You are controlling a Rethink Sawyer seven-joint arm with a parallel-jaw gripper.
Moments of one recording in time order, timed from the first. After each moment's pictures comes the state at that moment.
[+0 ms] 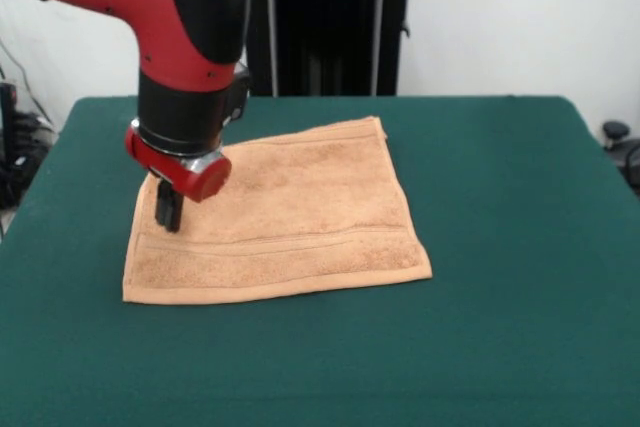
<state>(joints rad) -0.38 -0.43 -0.04 1.44 -0.39 0.47 2.34</state>
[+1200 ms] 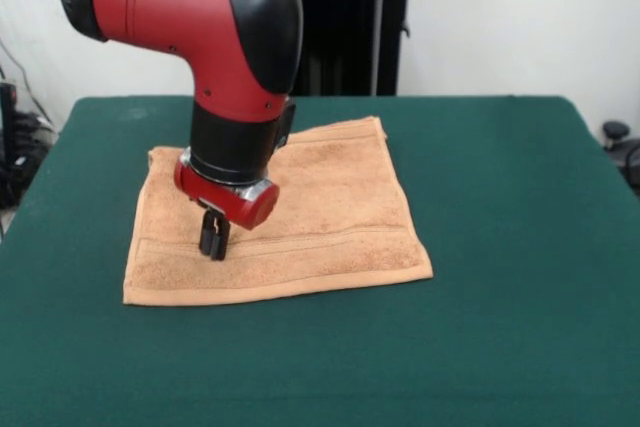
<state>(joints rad) -0.32 -0.36 -0.04 1.43 -0.39 0.39 2.34</state>
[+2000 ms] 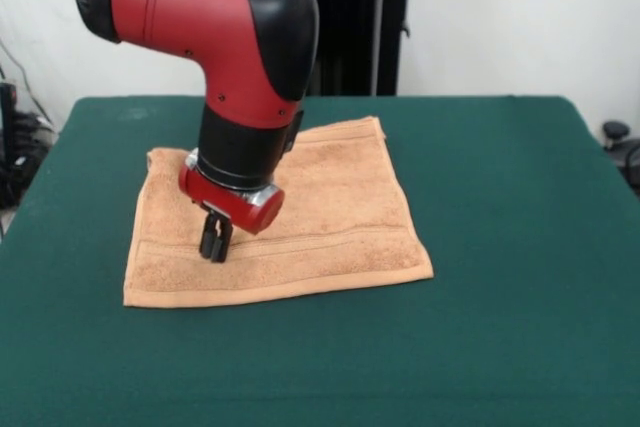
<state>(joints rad) -0.25 -0.33 -0.11 1.39 -0.38 0.39 2.34</state>
